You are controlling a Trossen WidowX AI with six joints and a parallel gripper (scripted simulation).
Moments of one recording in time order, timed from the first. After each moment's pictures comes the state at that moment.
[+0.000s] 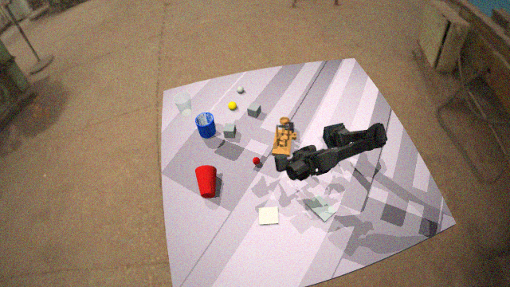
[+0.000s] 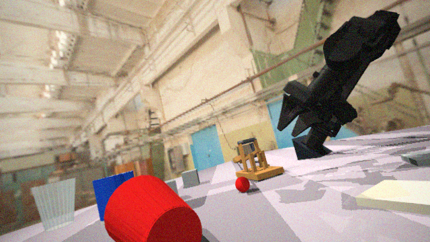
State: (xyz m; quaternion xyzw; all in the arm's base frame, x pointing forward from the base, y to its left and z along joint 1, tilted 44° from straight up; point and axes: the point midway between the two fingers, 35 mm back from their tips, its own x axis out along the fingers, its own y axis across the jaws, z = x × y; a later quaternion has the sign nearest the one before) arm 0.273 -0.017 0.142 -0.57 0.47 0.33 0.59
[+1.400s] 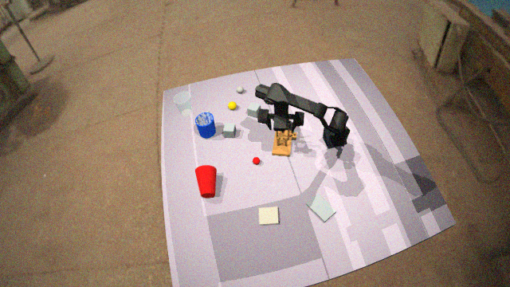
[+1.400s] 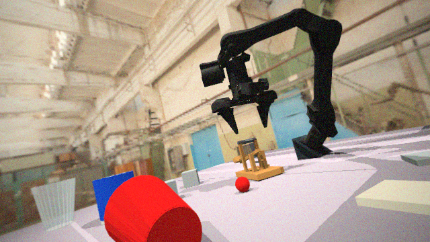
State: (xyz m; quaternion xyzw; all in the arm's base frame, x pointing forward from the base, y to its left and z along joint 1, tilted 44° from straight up) arm 0.250 -0.143 0.077 -0.13 0.41 0.53 0.73
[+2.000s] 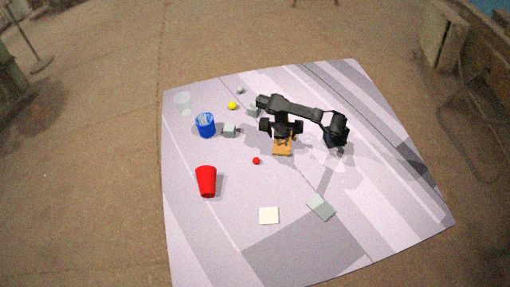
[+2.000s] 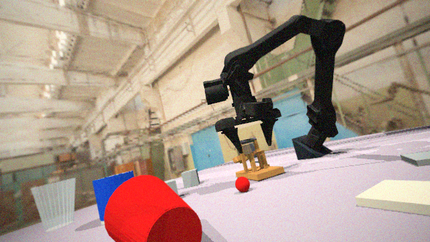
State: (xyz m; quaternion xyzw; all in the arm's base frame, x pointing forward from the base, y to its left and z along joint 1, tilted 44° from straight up) arm 0.255 -0.109 0.036 -0.12 0.40 0.53 0.73
